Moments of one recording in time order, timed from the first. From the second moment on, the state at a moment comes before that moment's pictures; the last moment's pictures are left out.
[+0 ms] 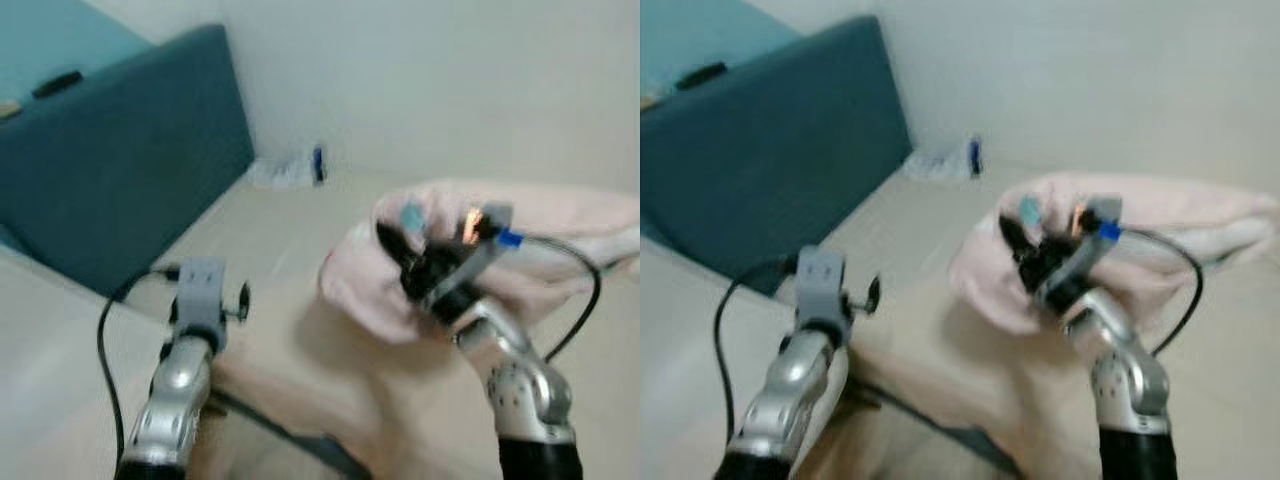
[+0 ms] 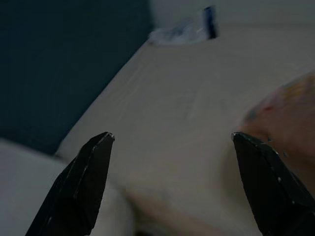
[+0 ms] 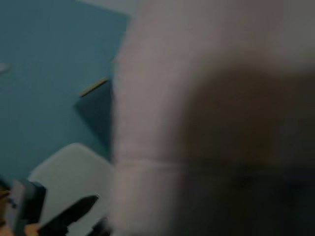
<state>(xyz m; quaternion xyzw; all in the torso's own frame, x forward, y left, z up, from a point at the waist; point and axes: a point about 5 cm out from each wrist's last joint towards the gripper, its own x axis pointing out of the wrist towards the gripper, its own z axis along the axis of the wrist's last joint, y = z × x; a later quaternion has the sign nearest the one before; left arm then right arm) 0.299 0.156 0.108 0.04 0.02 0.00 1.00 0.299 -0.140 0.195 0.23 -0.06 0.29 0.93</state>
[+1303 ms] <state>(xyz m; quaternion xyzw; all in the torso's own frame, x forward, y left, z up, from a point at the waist) 0.296 0.153 0.101 0.05 0.03 -0.02 1.00 0.298 -0.133 0.199 0.24 -0.07 0.31 0.92</state>
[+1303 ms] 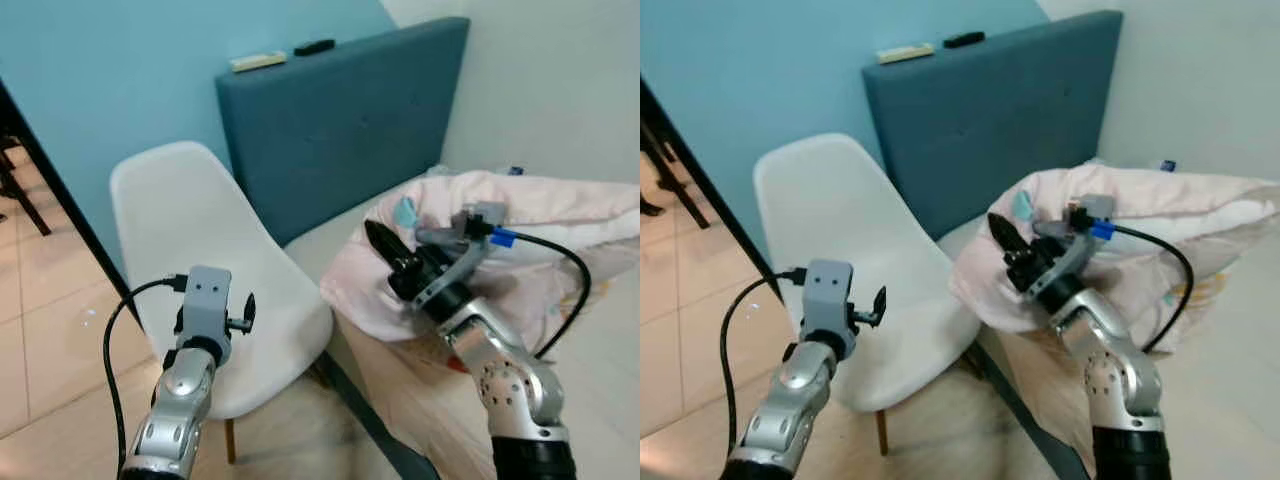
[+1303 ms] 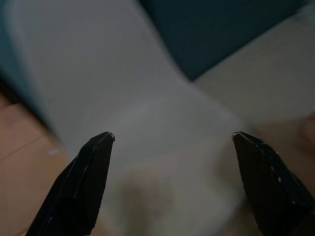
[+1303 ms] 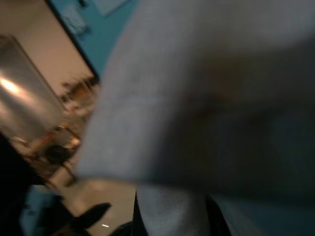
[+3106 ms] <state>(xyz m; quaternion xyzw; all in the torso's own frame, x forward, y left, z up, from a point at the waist) 0.294 0.136 0.099 0.03 0.04 -0.06 1.00 0.314 -0.126 0.198 0.22 -0.05 0.28 0.93</state>
